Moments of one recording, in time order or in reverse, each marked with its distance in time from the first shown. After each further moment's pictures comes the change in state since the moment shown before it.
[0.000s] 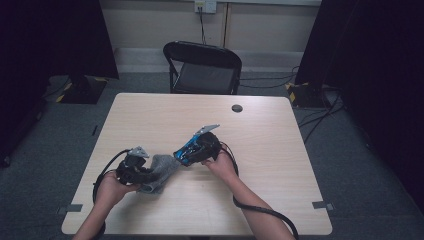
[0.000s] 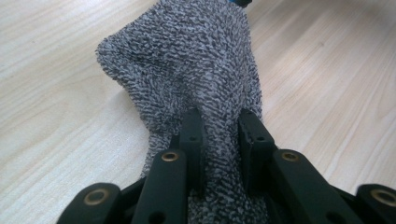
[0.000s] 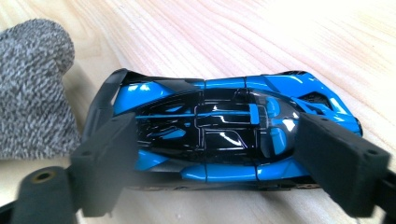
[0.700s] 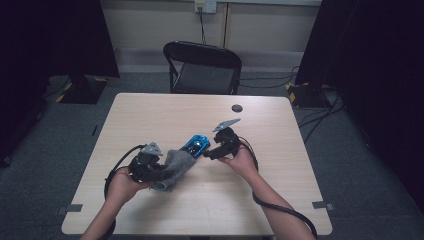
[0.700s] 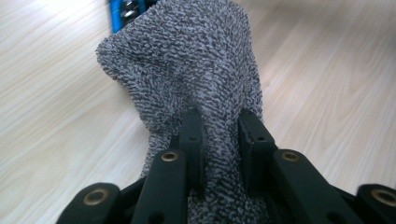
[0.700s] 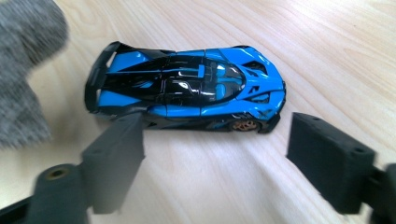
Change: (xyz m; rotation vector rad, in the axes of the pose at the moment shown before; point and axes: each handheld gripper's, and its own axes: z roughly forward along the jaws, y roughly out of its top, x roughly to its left) left arm -0.042 0.040 0.002 -0.043 -0.053 0.115; right arm -0.041 -0.013 -0.049 0.009 0.076 -0.020
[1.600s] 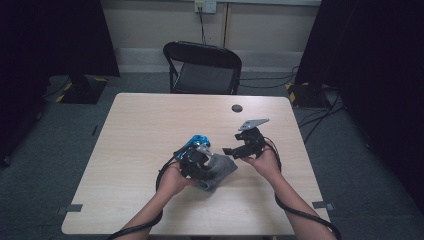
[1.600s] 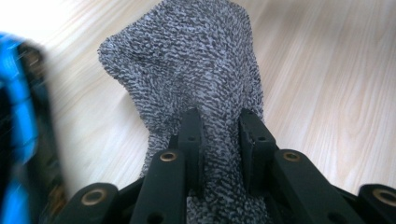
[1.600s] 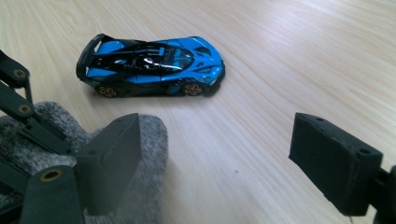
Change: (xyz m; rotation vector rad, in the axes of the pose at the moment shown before) left arm -0.044 0.068 0.109 0.057 -0.117 0.093; right arm -0.027 -0.029 -0.064 -0.074 -0.050 -0.008
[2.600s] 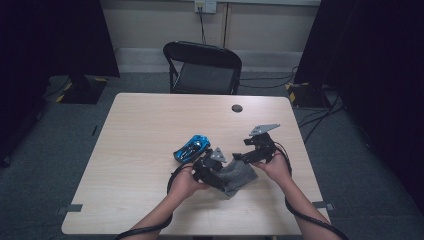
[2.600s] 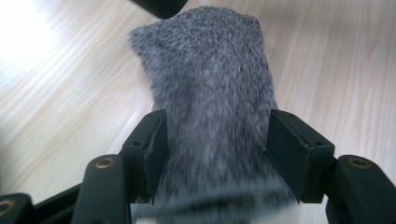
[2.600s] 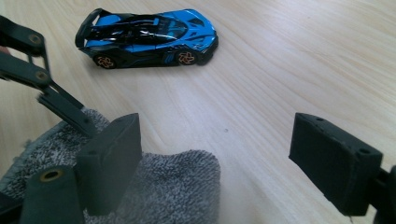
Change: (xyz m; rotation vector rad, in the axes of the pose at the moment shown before) left arm -0.023 0.006 0.013 -0.054 0.030 0.096; right arm -0.011 -0.026 -0.018 0.015 0.017 0.013
